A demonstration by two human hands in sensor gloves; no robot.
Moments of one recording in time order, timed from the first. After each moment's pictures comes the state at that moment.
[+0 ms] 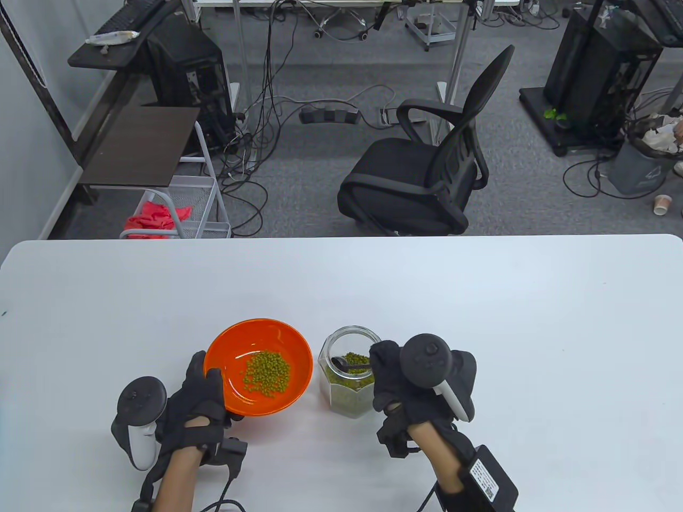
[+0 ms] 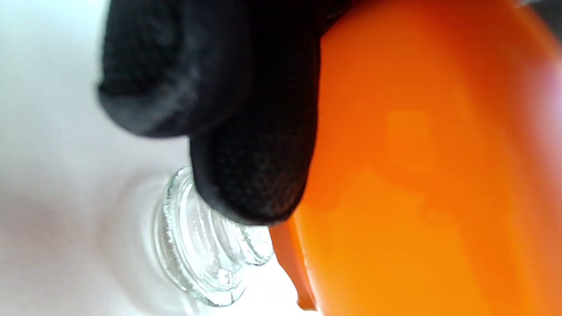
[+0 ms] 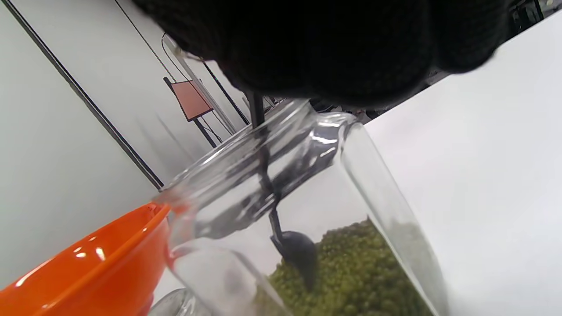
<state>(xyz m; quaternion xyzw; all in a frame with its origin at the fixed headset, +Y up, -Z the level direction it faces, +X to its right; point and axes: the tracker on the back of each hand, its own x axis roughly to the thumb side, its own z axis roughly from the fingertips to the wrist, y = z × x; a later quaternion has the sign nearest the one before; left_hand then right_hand) -0.286 -0.730 -0.303 0.02 0.08 0.56 0.82 0.102 -0.647 -0.326 0.03 -0.02 0.94 0.34</state>
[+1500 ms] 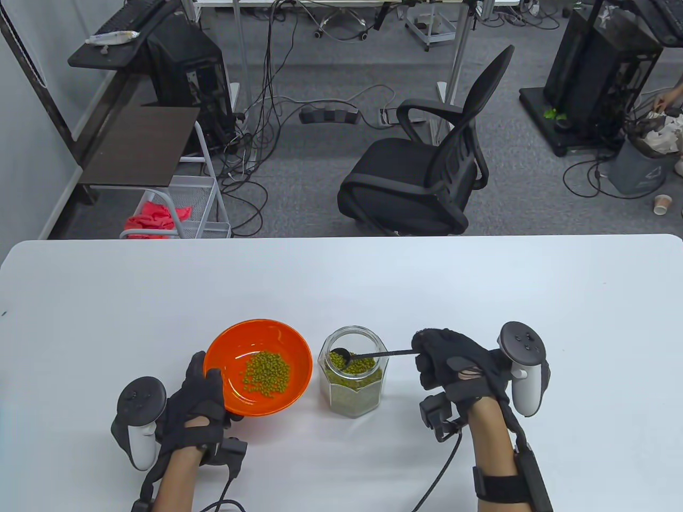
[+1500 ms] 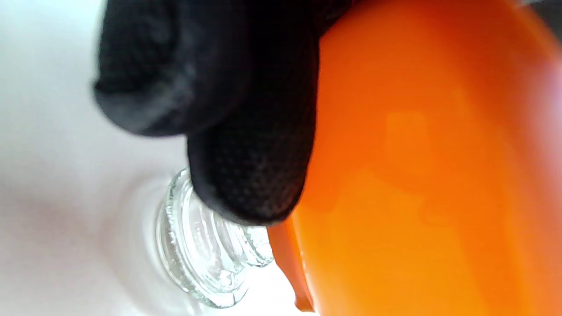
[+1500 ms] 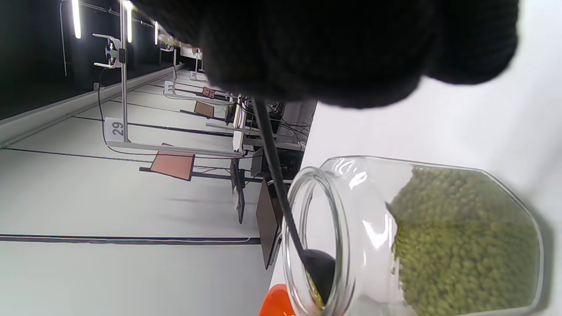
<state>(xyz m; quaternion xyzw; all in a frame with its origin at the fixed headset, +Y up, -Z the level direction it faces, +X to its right) -0.286 -0.730 -0.303 0.02 0.08 0.56 0.82 0.196 -0.665 -0.341 -0.08 0.08 0.75 0.65</state>
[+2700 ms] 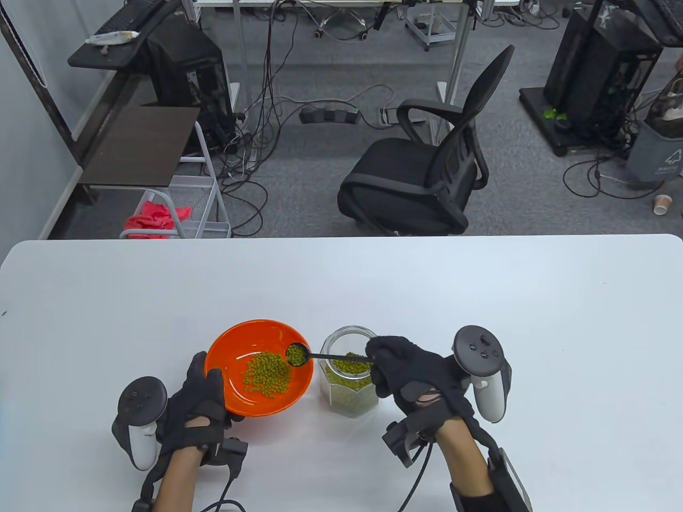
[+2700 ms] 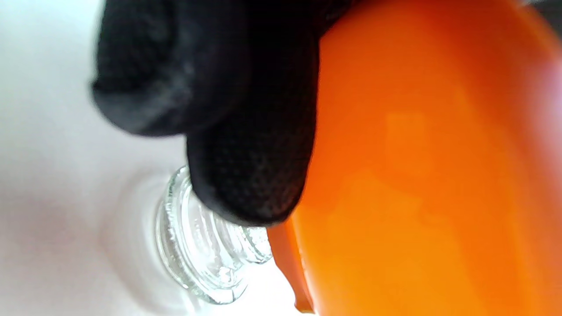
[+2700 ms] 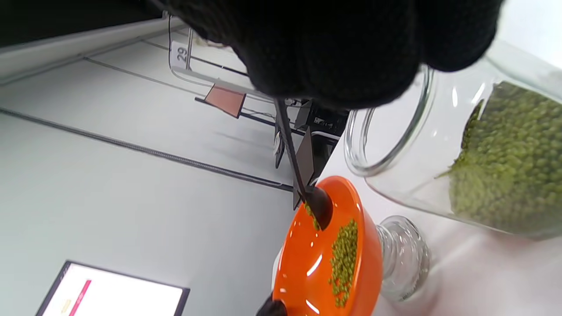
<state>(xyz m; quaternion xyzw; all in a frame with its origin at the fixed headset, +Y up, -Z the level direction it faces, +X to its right) -0.286 -0.730 -0.303 0.02 0.08 0.56 0.82 0.116 -0.631 -0.314 0.08 0.09 0.79 0.60</state>
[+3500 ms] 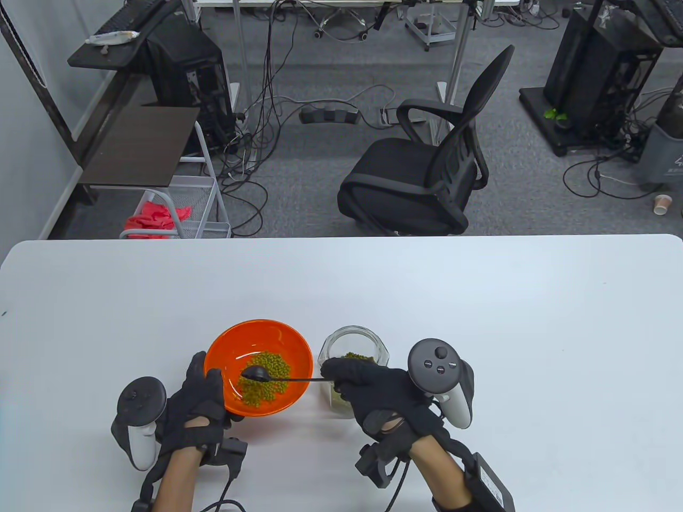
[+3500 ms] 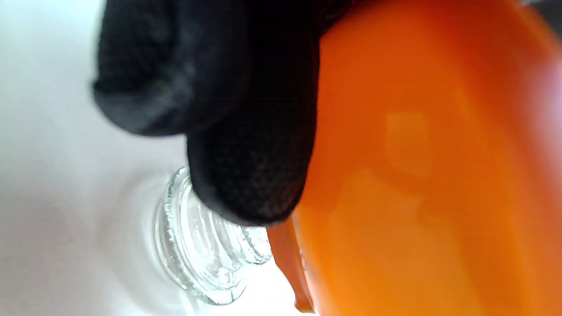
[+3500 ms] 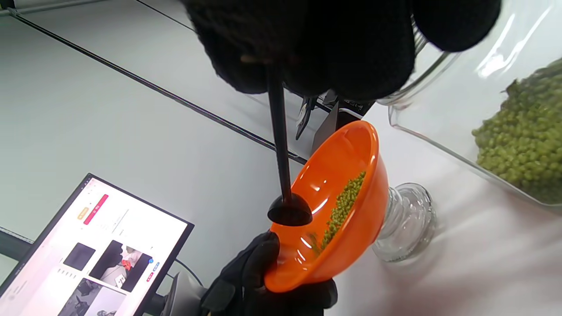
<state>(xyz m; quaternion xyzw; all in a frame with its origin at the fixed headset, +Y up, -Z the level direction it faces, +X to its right) -0.286 -0.730 -0.303 0.02 0.08 0.57 0.82 0.075 -0.629 -0.300 0.16 0.07 0.82 0.55</state>
